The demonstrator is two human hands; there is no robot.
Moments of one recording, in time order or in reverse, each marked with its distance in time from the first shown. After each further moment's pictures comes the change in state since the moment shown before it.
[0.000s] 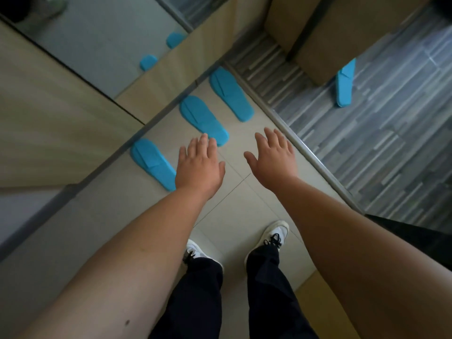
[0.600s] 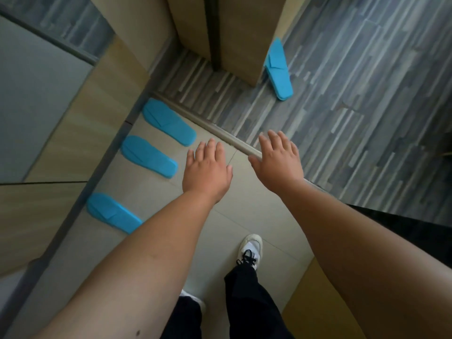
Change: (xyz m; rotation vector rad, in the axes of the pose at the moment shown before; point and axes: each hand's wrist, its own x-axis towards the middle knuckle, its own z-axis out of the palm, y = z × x) left_hand 0.111 0.237 -0.009 0.128 -0.076 0.239; right_hand 0.024 0.237 -0.020 0.113 0.046 0.227
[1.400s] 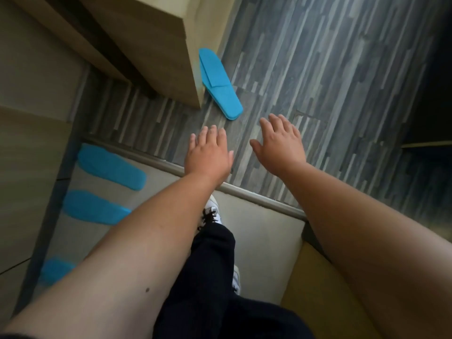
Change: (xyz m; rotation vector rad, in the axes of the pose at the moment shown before) left_hand 0.232 0.142 -0.009 0.041 -0.003 0.236; right_hand 0.159 0.184 -0.036 0.012 -0.031 0.184
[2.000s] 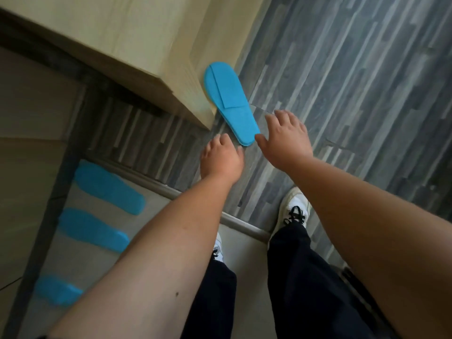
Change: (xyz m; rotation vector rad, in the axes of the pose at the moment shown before) left_hand 0.160 0.002 0.037 -0.335 -0.072 -0.376; right_hand 0.180 0.019 0.036 0.087 -0.028 -0.116
